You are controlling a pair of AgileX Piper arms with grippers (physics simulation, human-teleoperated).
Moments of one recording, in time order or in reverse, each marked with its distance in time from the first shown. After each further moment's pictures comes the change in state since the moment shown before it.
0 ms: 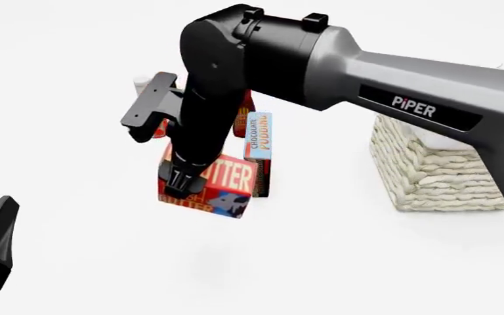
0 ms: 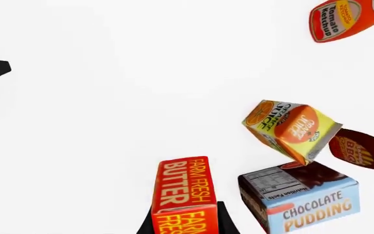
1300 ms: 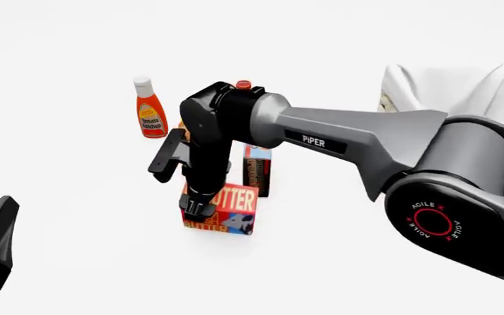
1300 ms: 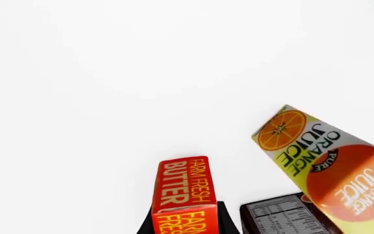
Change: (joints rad) left arm 0.000 0.000 0.000 0.000 0.000; right arm -0.072 0.274 -0.056 -0.042 -0.081
